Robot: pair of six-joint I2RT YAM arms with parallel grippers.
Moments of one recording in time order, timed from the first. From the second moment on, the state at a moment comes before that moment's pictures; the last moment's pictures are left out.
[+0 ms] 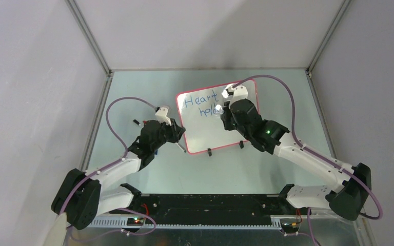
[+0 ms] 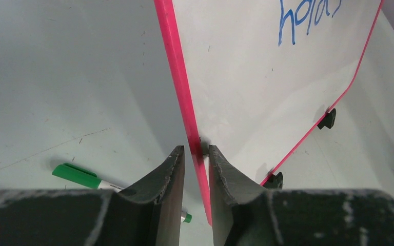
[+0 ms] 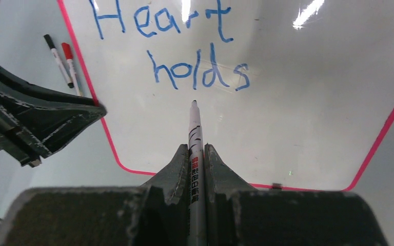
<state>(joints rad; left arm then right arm) -0.51 1.14 0.44 0.35 0.07 -0.36 0.85 1.23 1.11 -0.38 0.38 0.36</state>
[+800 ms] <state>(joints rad) -0.51 1.17 0.44 0.38 0.09 -0.36 0.88 1.28 1.11 -0.31 0.34 0.28</state>
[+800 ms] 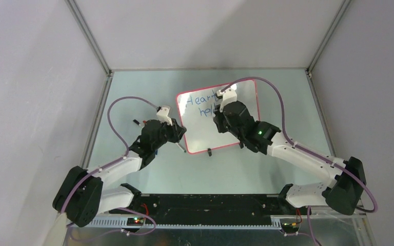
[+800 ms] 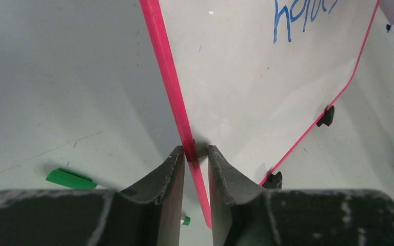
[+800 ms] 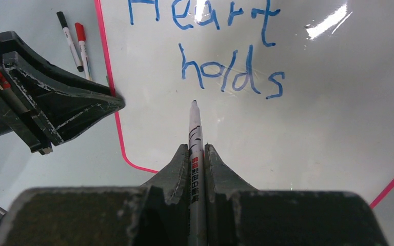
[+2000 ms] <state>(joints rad) -0.51 1.19 0.46 0.38 0.13 -0.36 0.98 1.43 1.22 -0.46 0.43 0.30</state>
